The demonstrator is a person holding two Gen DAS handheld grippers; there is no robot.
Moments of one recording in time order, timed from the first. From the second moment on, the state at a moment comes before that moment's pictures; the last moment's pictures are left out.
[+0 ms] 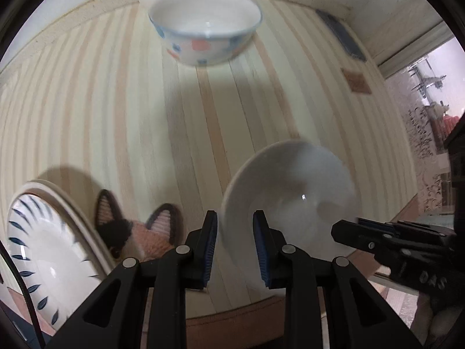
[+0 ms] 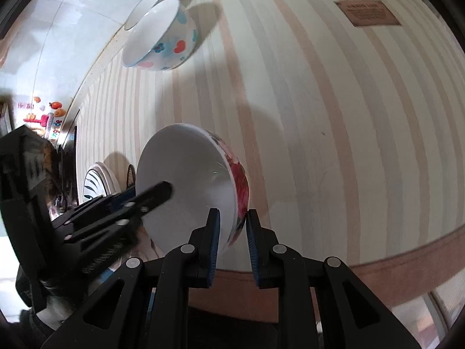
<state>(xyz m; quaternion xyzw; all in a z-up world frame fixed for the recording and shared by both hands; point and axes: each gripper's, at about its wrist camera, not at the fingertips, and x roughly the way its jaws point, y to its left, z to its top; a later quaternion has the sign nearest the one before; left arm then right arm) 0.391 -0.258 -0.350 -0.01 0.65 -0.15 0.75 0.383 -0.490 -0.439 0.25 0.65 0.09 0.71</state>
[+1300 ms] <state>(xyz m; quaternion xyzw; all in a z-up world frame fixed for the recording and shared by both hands) 0.558 -0.225 -0.338 -0.04 0.60 -0.15 0.78 0.583 -0.455 -0.410 0.22 0.58 0.08 0.78</state>
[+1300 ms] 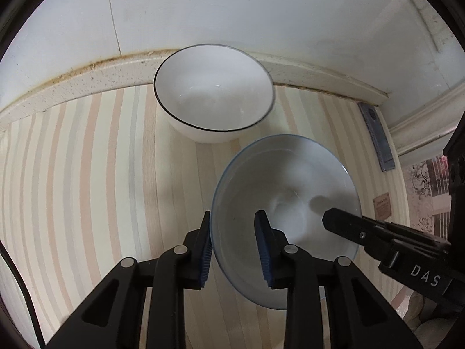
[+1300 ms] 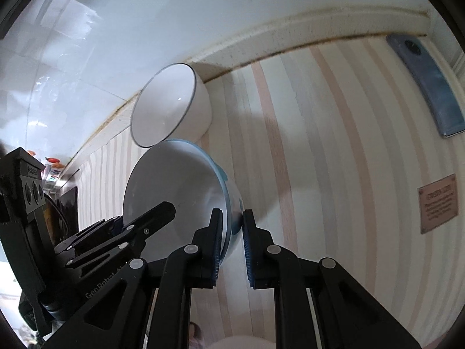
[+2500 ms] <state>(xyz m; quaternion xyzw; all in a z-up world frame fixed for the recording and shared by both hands) 0.391 -0.267 -0.311 0.01 0.63 -0.20 0.75 0.373 -0.483 -0.395 0.25 0.61 0.06 0.75</state>
